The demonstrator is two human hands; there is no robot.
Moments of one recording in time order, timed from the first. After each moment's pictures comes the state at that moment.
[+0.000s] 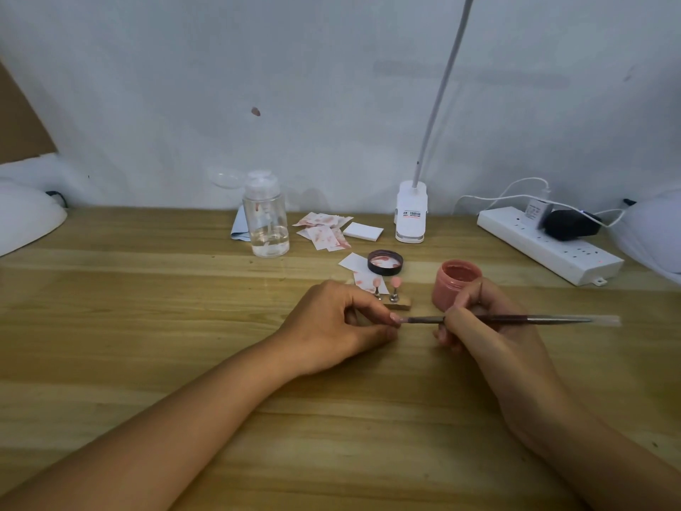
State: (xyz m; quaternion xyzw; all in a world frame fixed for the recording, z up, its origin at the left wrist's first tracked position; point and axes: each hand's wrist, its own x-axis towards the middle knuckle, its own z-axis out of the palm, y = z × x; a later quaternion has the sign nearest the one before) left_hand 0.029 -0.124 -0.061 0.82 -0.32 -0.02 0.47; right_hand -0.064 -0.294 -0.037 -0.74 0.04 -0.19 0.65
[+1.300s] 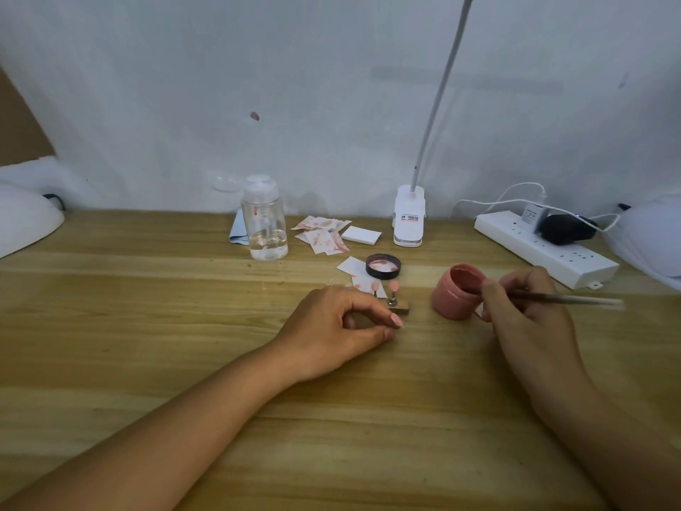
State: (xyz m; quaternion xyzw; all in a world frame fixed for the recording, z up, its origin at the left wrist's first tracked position) left_hand 0.026 -0.124 -0.056 0.83 -0.35 0.01 0.43; right_hand -0.047 -0.329 -0.045 -0.79 0.15 -0.29 0.53
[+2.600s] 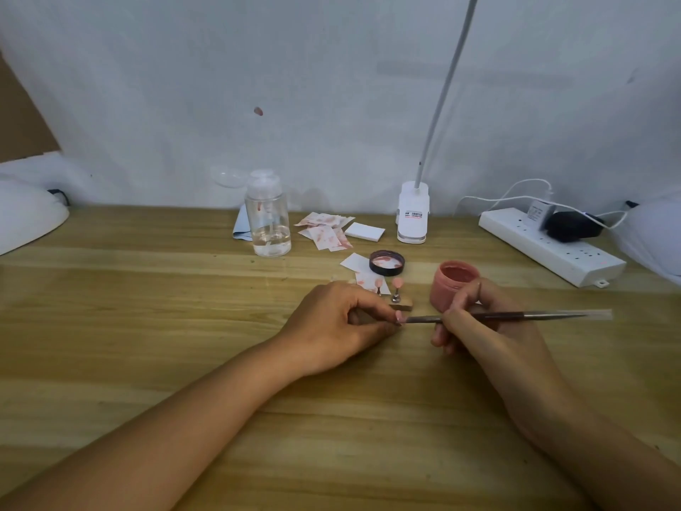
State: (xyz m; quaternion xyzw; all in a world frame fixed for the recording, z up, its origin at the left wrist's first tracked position) left_hand 0.025 -0.125 -0.053 0.84 -0.35 0.01 0.40; right_hand -0.061 -0.297 -0.036 -0.74 0.01 -0.17 0.65
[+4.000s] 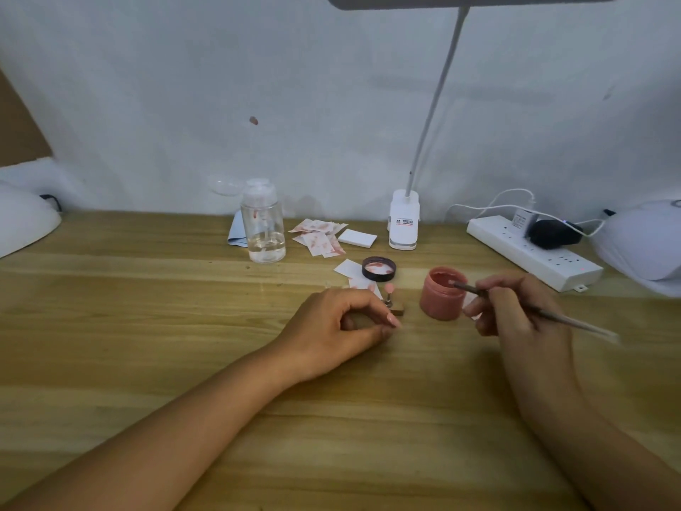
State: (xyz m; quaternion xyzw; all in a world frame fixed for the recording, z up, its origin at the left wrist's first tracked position) left_hand 0.023 -0.124 -0.056 0.81 -0.37 -0.01 0.46; right_hand -0.060 -0.317 -0.035 -0.71 0.08 -0.34 0.61
